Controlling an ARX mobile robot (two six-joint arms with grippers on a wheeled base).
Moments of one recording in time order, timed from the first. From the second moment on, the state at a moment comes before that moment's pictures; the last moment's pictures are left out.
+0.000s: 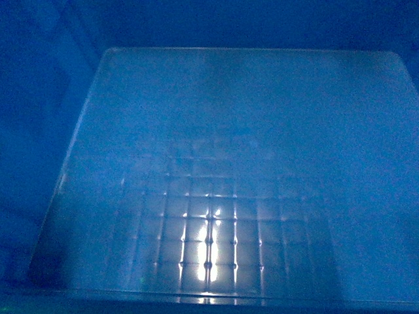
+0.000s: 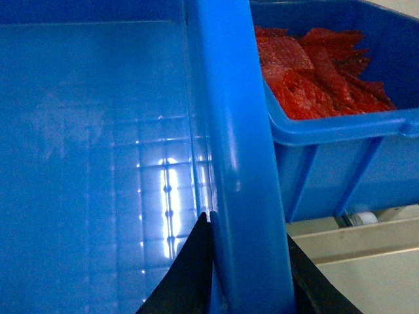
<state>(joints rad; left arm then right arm) -0.54 0.90 0.54 -0.07 -0.61 -0.20 0.33 0.78 0.45 -0.03 0.46 0.19</state>
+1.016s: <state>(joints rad) -0.54 0.90 0.54 -0.07 -0.61 -0.20 0.33 0.79 0.45 -0.03 0.45 0.19</state>
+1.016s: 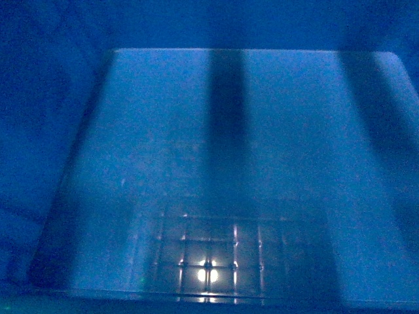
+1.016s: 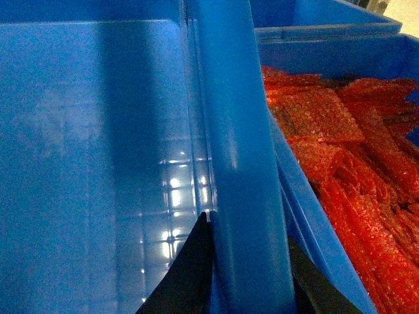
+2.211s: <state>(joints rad) -0.54 0.90 0.54 -0.07 -0.61 -0.20 0.33 0.79 0.45 -0.03 0.46 0.19</state>
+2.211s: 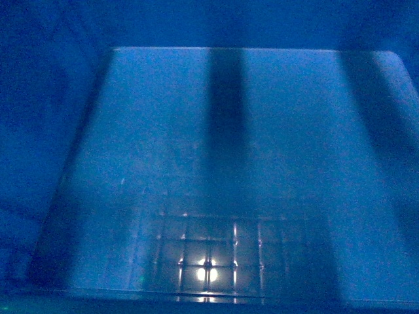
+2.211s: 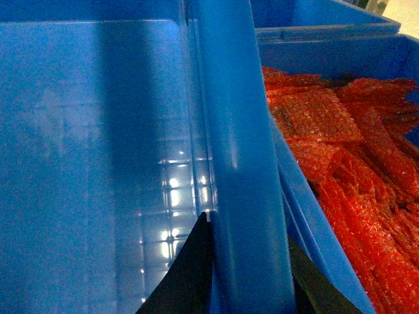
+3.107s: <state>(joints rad) -0.36 0.93 0.54 -0.20 -0.56 -0.17 0.40 0.97 0.46 0.04 0.45 0.13</state>
